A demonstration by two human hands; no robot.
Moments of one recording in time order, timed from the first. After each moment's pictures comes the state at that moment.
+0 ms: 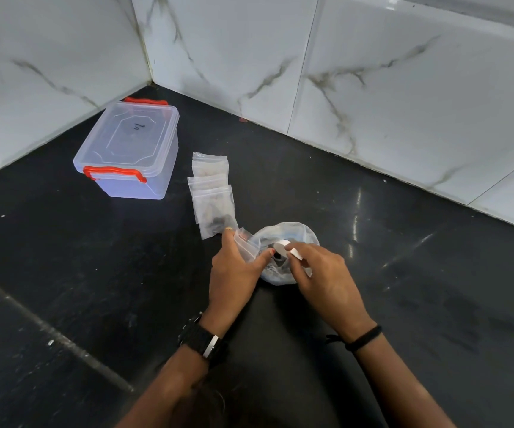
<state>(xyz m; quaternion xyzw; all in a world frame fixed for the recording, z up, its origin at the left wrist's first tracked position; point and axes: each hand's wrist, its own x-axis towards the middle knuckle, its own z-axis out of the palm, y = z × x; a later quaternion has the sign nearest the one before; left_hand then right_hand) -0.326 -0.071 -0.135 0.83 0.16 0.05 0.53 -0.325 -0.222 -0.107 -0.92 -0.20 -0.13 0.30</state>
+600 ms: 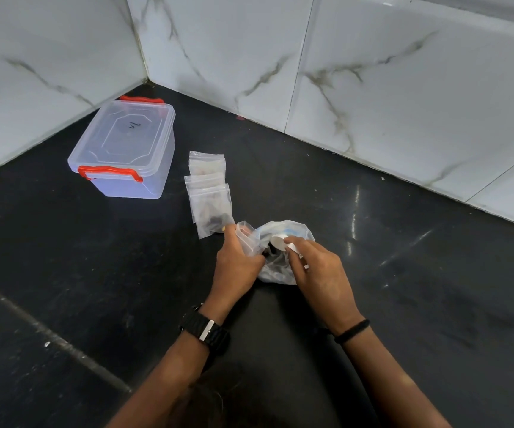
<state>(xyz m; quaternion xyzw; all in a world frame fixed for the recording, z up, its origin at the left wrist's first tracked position) -0.310 -0.071 -0.144 0.79 0.13 0.01 0.59 -0.319 -0.221 -0.125 -0.92 -0.16 -0.14 0.33</state>
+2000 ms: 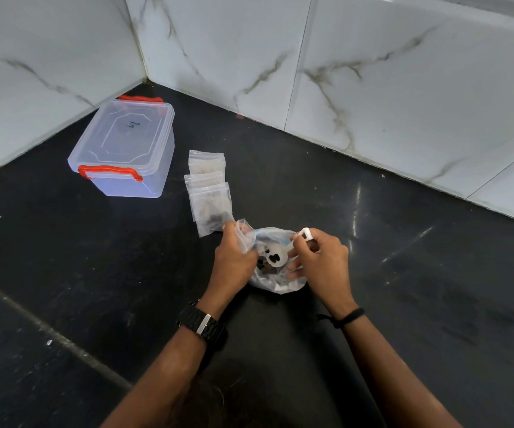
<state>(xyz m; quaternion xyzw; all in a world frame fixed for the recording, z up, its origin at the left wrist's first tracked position) -0.304 -0.066 -0.150 0.79 0.12 0.01 0.60 -0.309 -0.213 -0.111 -0.84 0.06 -0.01 0.54</state>
